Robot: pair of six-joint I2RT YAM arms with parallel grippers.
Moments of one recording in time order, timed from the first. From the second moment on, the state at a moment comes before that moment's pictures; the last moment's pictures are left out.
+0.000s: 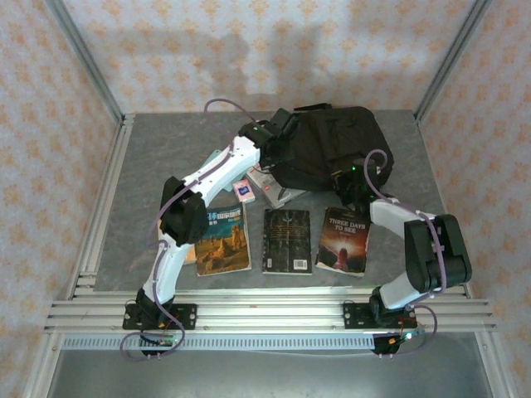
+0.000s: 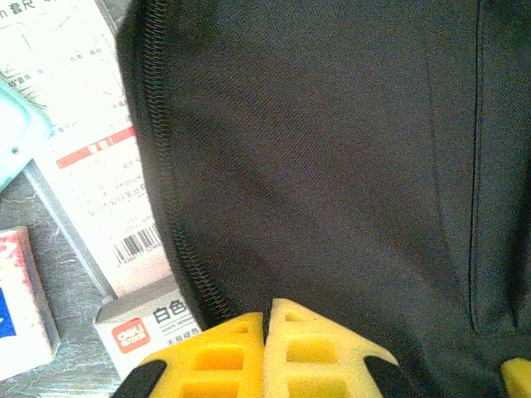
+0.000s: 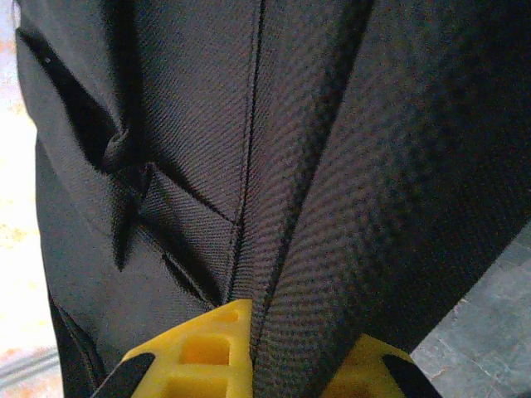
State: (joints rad) left arm -0.59 2.22 2.17 -1.00 -0.16 -0.90; right arm 0.16 1.52 0.75 0.12 -0.15 1.31
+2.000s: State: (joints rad) left arm -0.69 1.99 1.89 -0.87 -0.14 -0.91; right arm 0.30 1.57 1.10 -0.50 -0.23 1.40
